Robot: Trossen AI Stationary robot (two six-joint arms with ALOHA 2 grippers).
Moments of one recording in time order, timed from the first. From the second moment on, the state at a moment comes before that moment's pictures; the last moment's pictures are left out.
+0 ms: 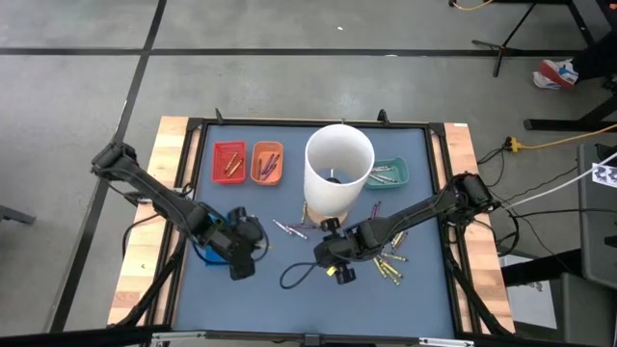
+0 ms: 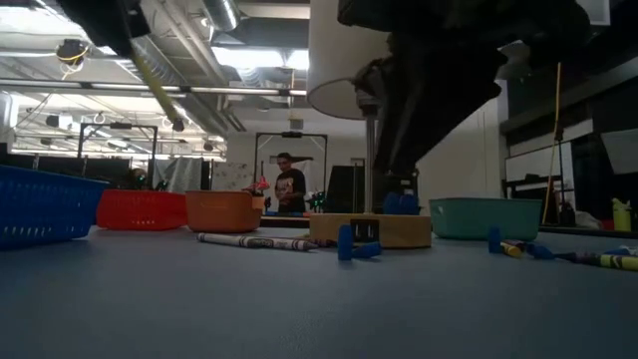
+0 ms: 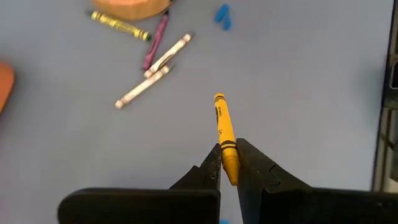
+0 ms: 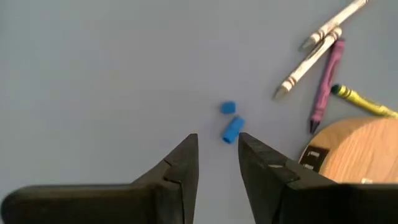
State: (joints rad) left arm -0.54 1.37 1.10 -0.83 -0.30 -0.79; right arm 0.38 1.90 1.40 -0.65 0.12 0.02
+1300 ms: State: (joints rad) left arm -0.56 1.30 1.10 -1.35 -0.23 -1.36; right arm 0.54 1.90 1.18 -1.16 0.21 0.32
